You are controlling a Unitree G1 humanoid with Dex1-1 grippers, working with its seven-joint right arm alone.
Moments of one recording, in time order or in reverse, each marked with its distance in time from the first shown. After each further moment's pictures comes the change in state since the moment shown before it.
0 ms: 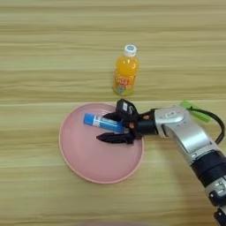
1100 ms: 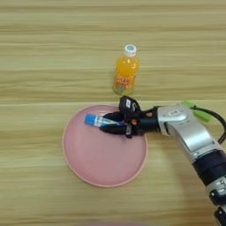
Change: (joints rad) arm 0.000 0.002 -0.054 -0.003 0.006 -0.034 -0.001
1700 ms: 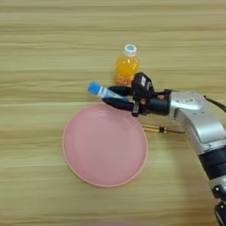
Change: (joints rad) arm -0.011 0.010 -0.155 -0.114 0.127 -0.047 -0.033
